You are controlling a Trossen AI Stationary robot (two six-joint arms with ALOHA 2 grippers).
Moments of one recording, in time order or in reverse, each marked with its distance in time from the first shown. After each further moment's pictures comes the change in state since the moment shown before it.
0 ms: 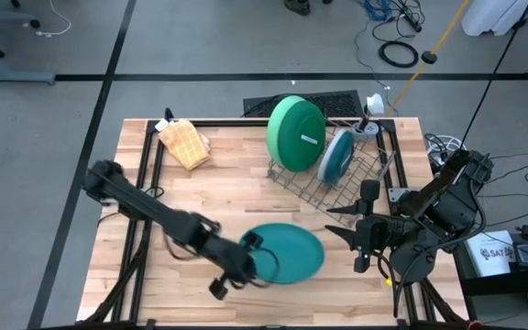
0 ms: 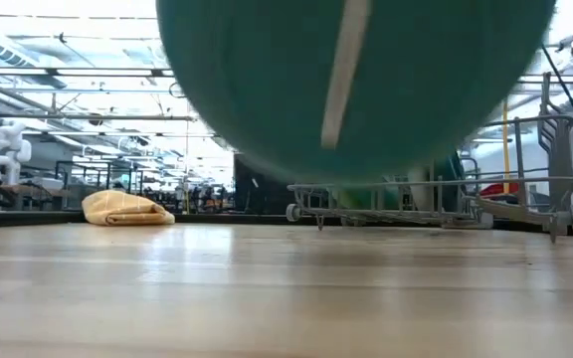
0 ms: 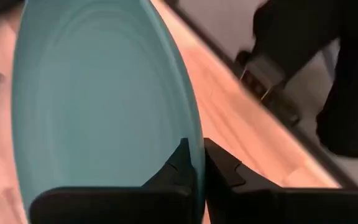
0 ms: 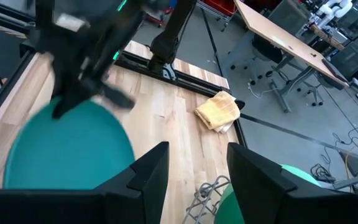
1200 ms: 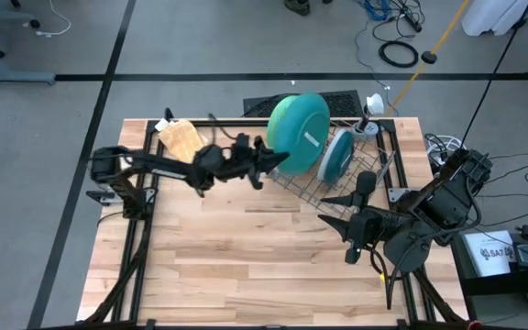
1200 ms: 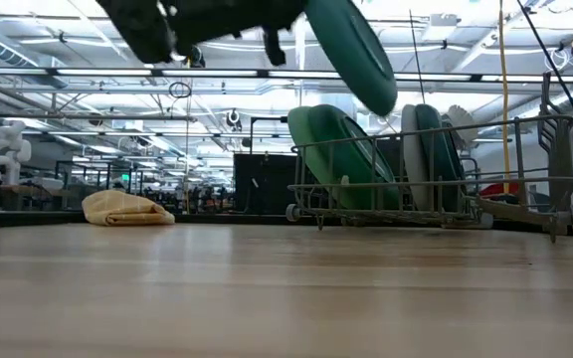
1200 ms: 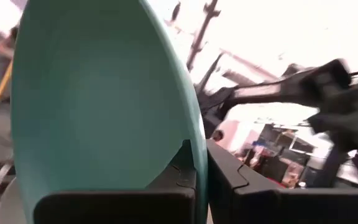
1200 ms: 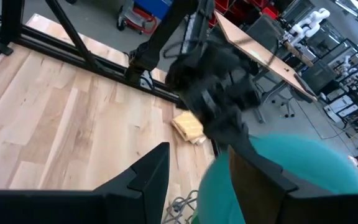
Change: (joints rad) left arm 0.624 -0.069 -0.529 1.705 0.026 -0.665; right arm -0.055 -0.001 0.000 0.106 0.049 -0.177
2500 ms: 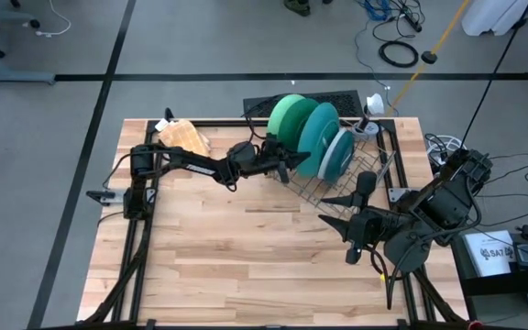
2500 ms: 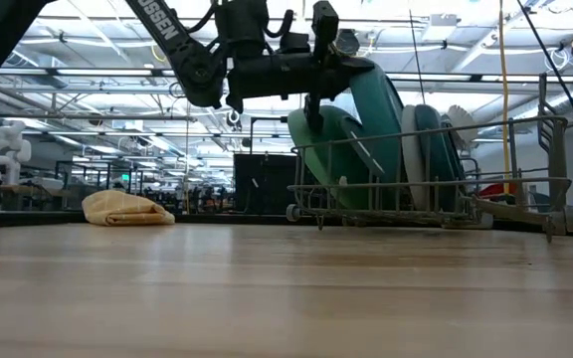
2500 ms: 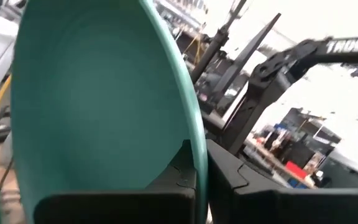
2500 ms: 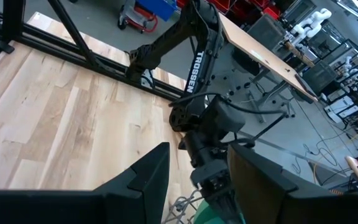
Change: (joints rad) left arm 0.082 0.345 0.228 -0.079 0.027 -0.099; right arm -0.002 0.000 0.000 -0.004 -0.004 -0.002
